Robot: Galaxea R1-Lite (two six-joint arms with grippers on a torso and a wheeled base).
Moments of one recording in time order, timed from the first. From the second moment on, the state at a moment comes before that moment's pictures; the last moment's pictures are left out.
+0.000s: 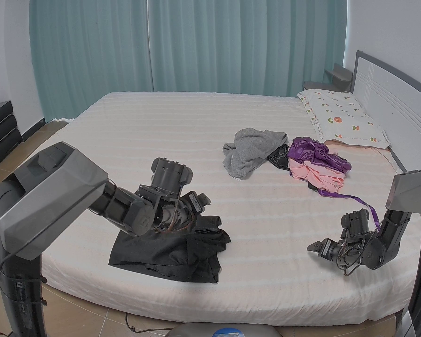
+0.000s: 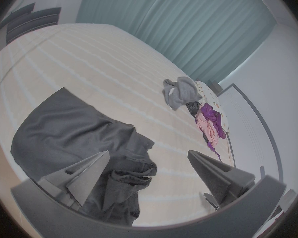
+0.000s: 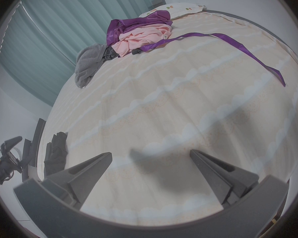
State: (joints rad) left arm -0.52 2.26 -1.26 -0.30 0.10 -0.85; right arm 0.15 2.28 -0.53 -0.87 0.01 0.62
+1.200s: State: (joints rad) left arm -0.25 2.13 -0.82 -0.53 -0.25 -1.12; right arm 0.21 2.24 -0.51 -0.99 -0.01 0.63
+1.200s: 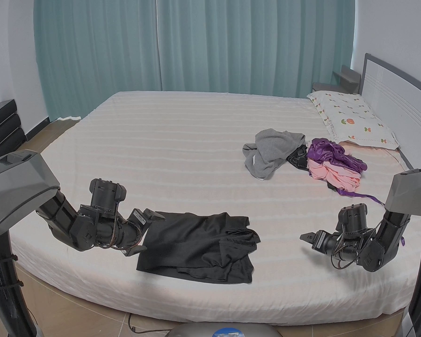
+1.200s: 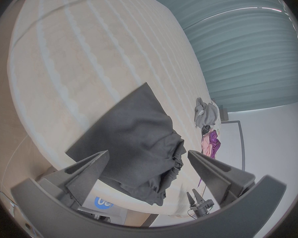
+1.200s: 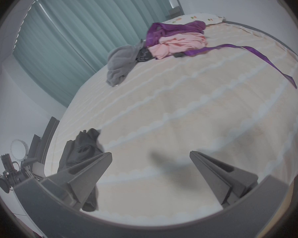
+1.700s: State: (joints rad) left arm -0.25 2.13 -0.82 -0.53 -0.25 -1.12; right arm 0.42 2.22 -0.61 -0.87 -0.09 0.64
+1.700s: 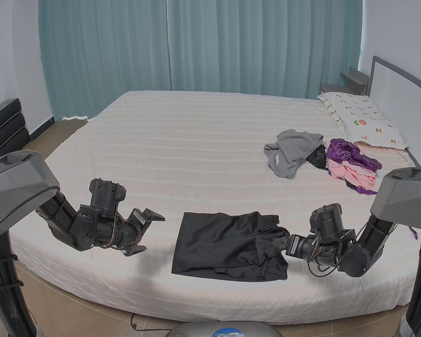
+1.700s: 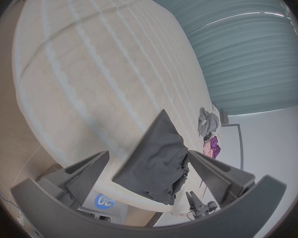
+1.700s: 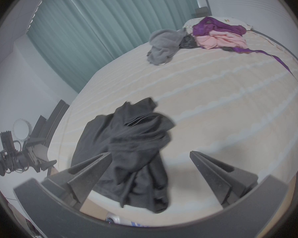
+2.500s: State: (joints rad) left arm -0.26 2.14 -0.82 -0.53 -0.24 -1.10; right arm 0.40 2.28 -0.63 -0.86 -0.21 0.62
